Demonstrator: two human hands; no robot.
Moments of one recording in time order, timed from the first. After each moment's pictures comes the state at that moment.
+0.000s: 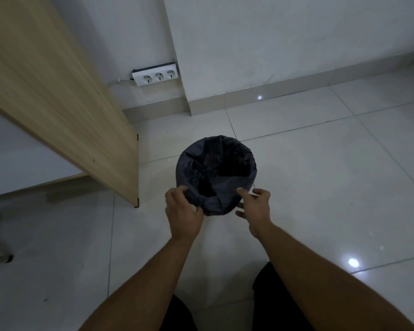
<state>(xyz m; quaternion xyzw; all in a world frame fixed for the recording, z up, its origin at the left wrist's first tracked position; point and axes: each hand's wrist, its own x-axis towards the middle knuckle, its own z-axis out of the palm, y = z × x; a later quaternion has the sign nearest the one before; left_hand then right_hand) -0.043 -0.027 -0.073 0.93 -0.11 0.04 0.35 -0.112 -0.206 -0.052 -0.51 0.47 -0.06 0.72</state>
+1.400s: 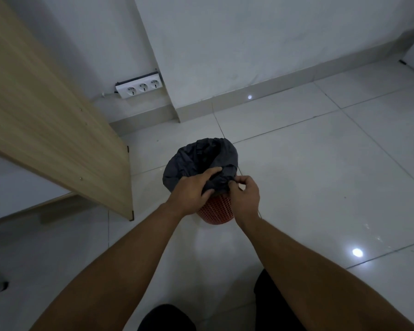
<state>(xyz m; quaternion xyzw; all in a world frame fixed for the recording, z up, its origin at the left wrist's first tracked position) 0.025 -0.077 -0.007 0.85 -0.47 -0.09 0.22 -0.087 -0.203 -0.029 -0.61 0.40 -0.23 0.64</state>
